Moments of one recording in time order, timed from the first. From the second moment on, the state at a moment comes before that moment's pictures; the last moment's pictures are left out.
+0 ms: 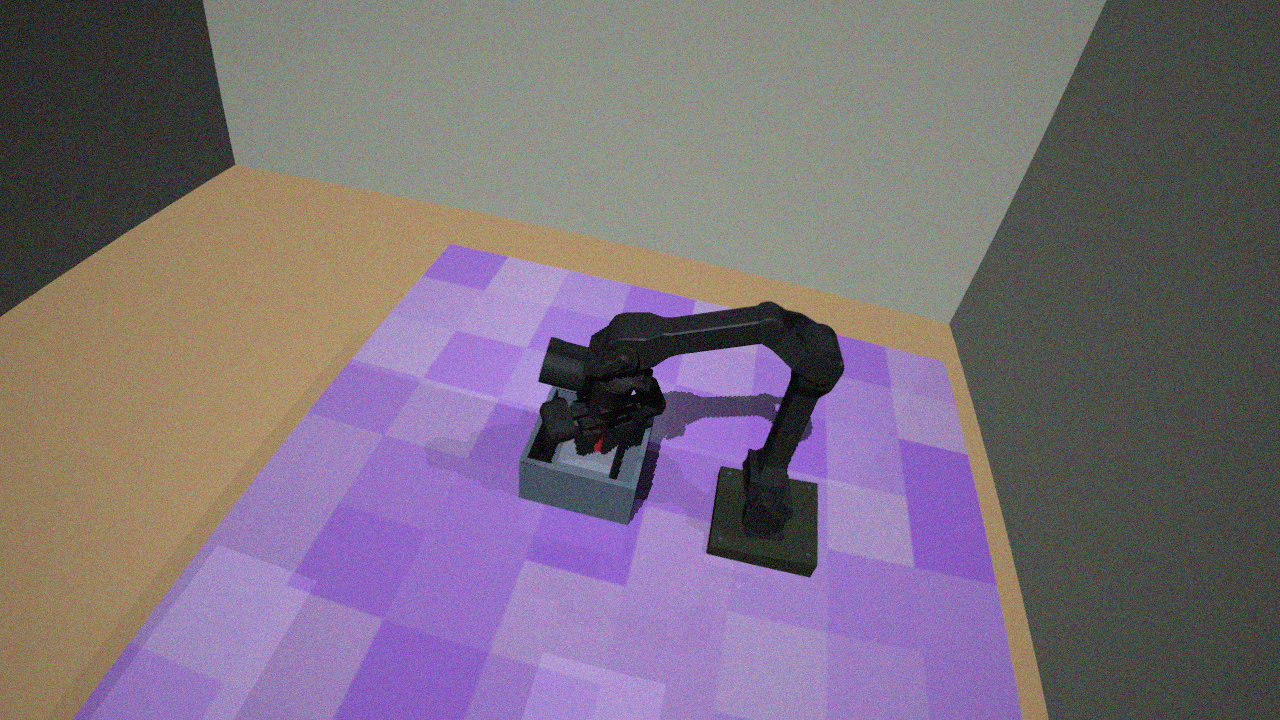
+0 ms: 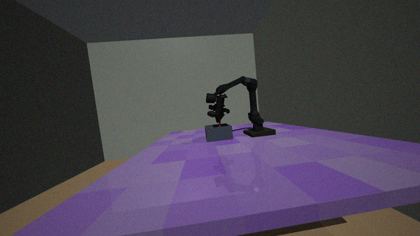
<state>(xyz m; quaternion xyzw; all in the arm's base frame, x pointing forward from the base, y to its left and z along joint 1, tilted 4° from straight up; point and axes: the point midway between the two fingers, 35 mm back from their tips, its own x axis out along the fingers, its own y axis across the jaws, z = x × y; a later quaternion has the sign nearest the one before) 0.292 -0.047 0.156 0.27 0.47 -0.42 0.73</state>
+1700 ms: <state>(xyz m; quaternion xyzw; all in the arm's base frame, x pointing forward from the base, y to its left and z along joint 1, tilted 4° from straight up) 0.367 -0.075 0.154 0.25 0.61 -0.31 0.69</state>
